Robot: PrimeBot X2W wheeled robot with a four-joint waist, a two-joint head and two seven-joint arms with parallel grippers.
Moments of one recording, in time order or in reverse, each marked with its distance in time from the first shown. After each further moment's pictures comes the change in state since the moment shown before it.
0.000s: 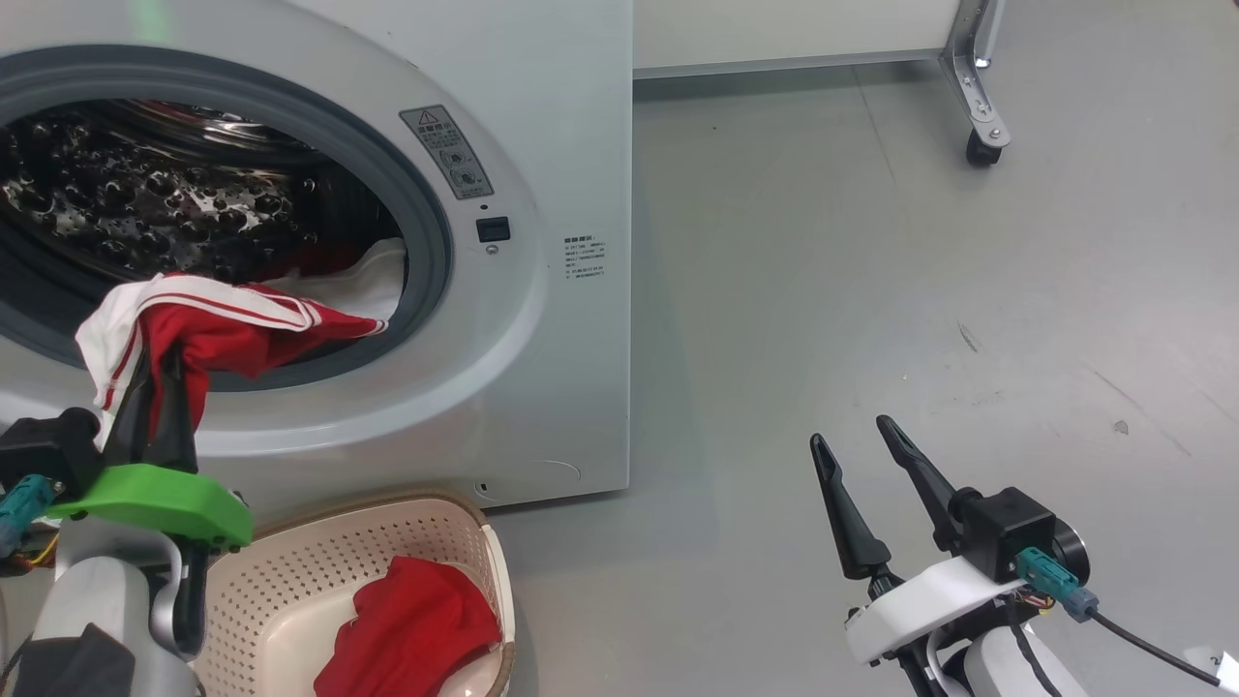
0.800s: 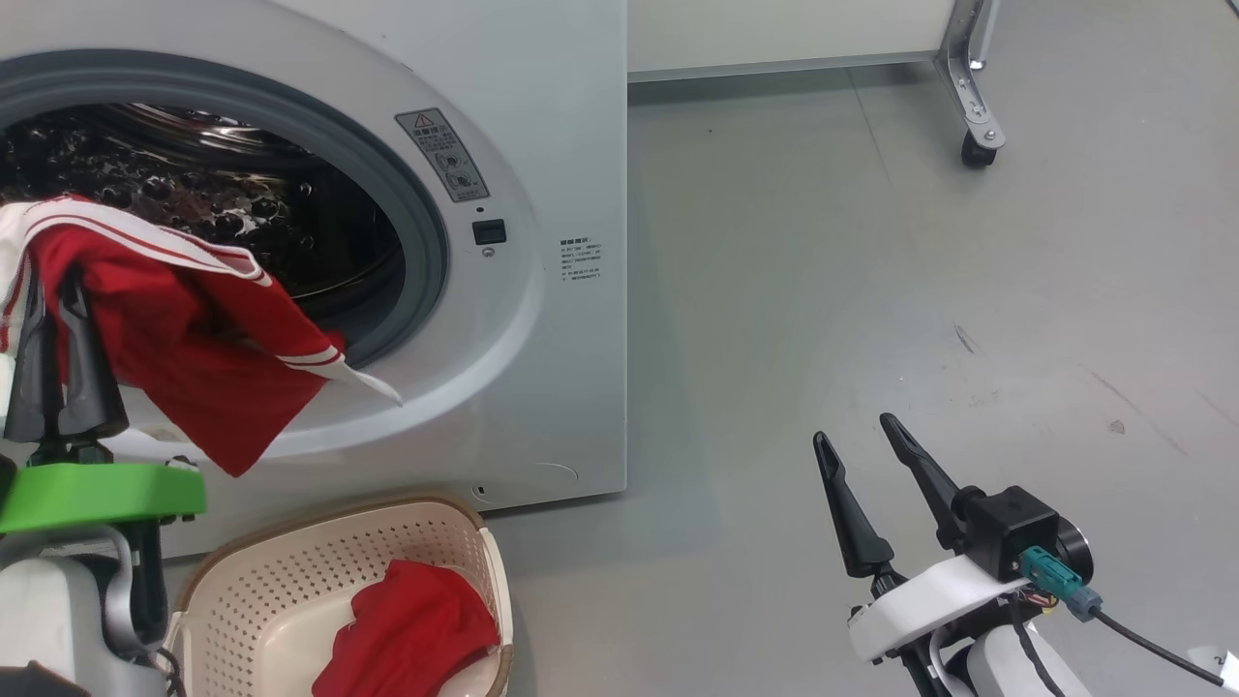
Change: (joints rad) left arm 0.101 -0.032 0.105 -0.435 0.044 0.000 -0.003; right arm 0.000 0.002 -0.011 -0.004 -0.009 0.009 0.000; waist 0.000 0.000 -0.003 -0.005
